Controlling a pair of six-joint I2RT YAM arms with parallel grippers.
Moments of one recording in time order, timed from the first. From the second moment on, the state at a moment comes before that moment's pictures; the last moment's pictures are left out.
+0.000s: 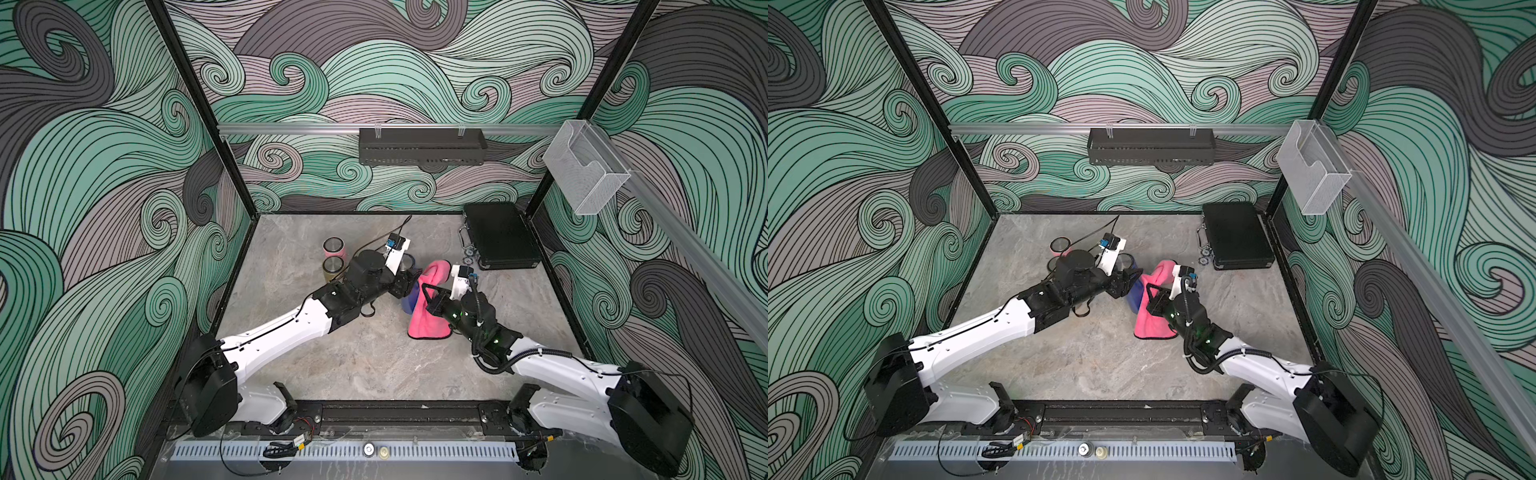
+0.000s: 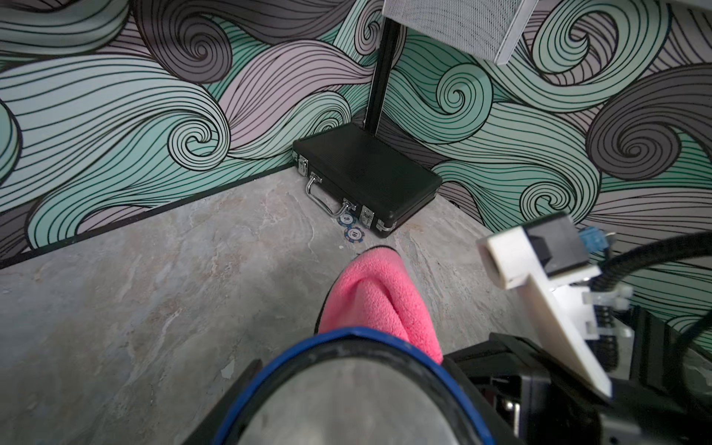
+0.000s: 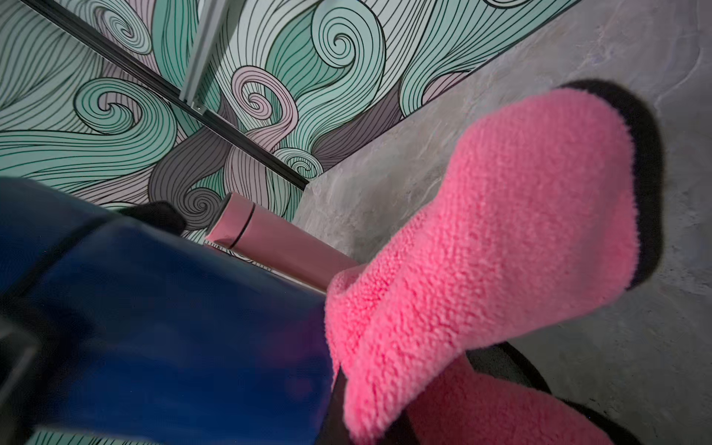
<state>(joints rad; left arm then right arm) -0.82 1.34 1.01 0.02 -0.03 -0.17 0.76 1.16 0.44 0.46 0.14 0.85</state>
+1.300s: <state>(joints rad) -0.83 1.32 0.97 0.08 -0.03 -0.18 0.79 1.03 0.53 0.46 0.11 0.86</state>
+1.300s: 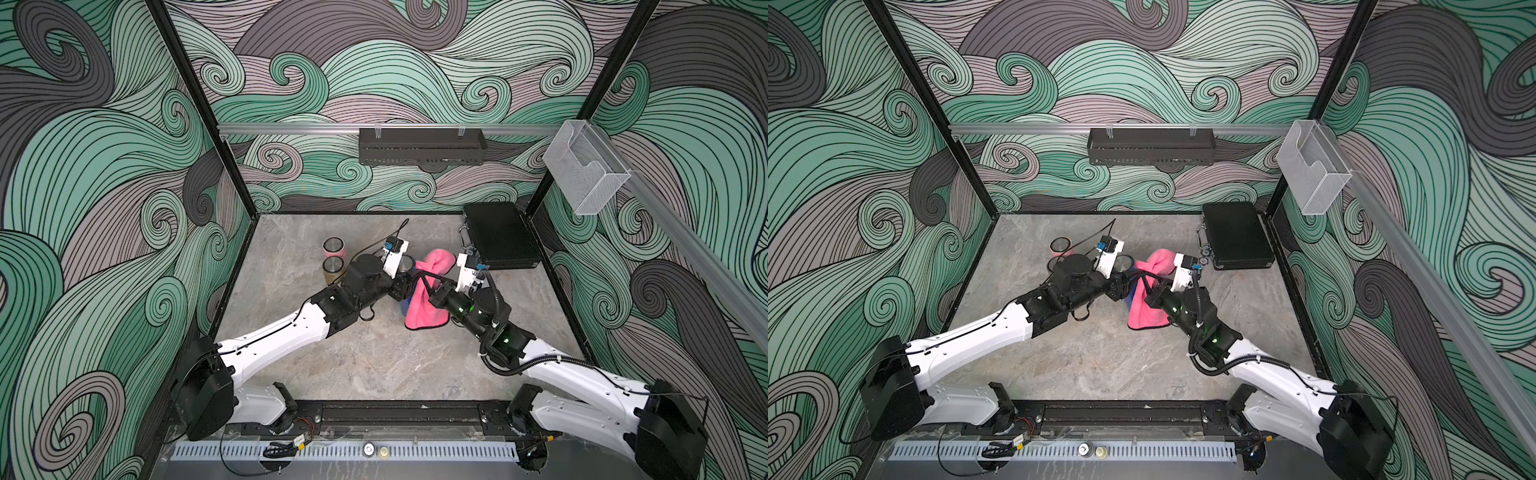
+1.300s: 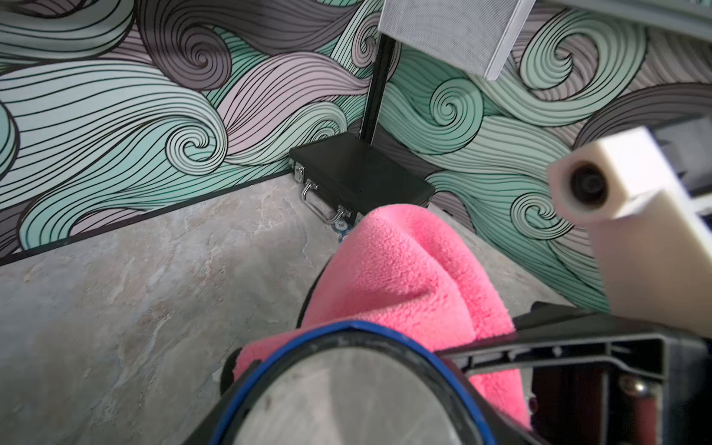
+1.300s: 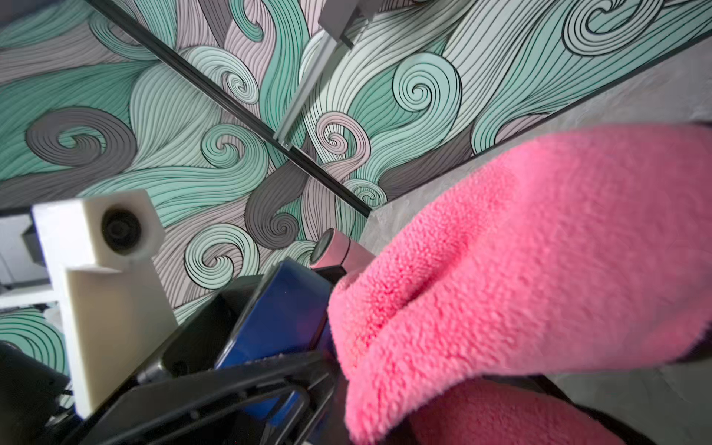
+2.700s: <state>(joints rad) -0.79 1.29 0.88 0.18 0.50 0.17 0.79 0.92 0.41 0.40 0.12 0.86</state>
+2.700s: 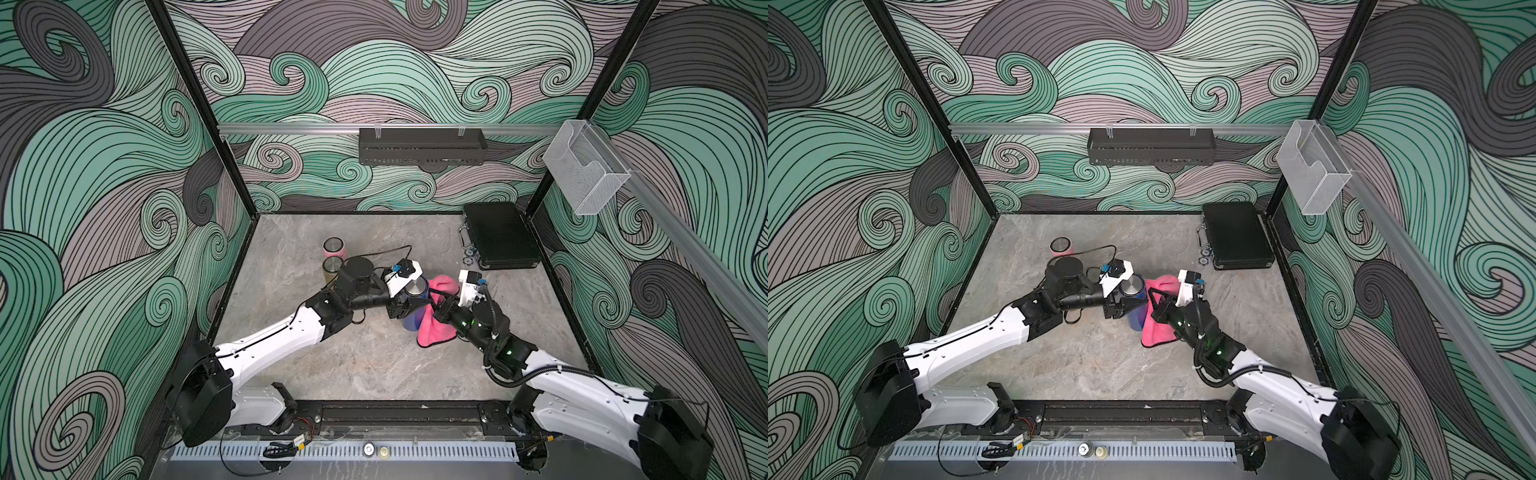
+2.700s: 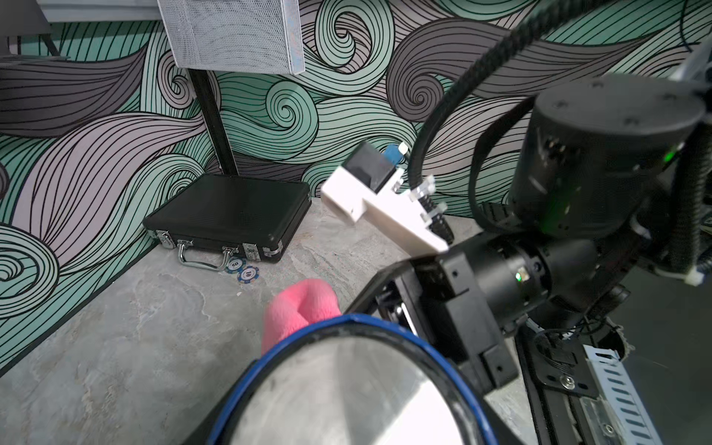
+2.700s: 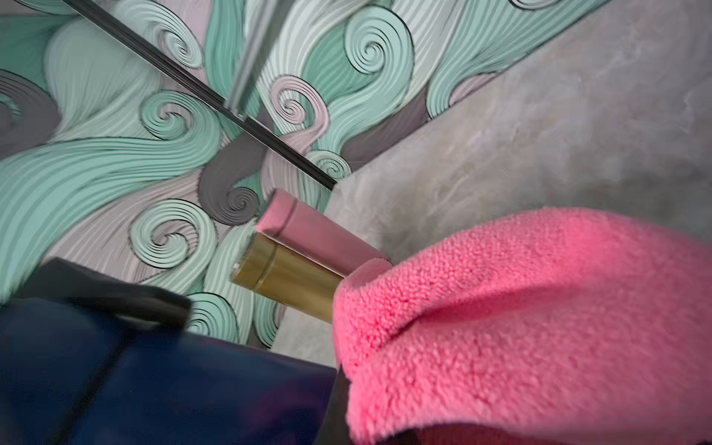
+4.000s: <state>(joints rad) -0.69 1.33 0.97 -0.07 1.06 0.68 0.80 1.03 0.41 0.43 0.05 0.89</state>
